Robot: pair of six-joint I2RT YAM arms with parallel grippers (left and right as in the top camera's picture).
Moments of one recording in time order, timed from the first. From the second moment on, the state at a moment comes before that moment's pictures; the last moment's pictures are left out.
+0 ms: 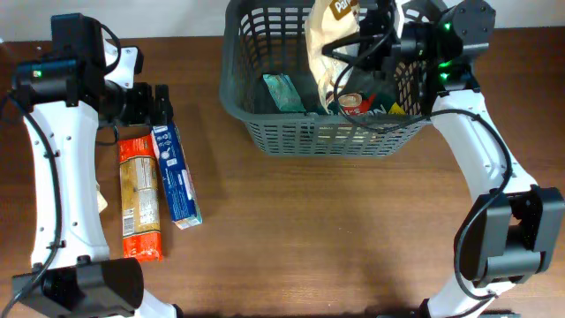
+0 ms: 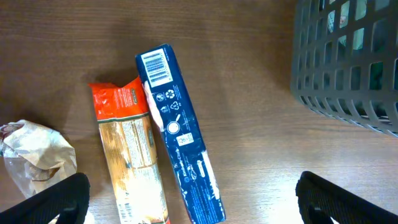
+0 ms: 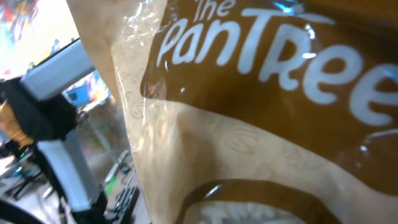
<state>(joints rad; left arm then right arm) 0.12 1.75 1.97 -1.41 0.12 0.09 0.08 1.88 1.59 0.74 -1.53 0.74</state>
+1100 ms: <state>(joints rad) 0.12 1.75 1.97 -1.44 0.13 0.09 0.11 1.89 1.59 -0.22 -0.35 0.92</state>
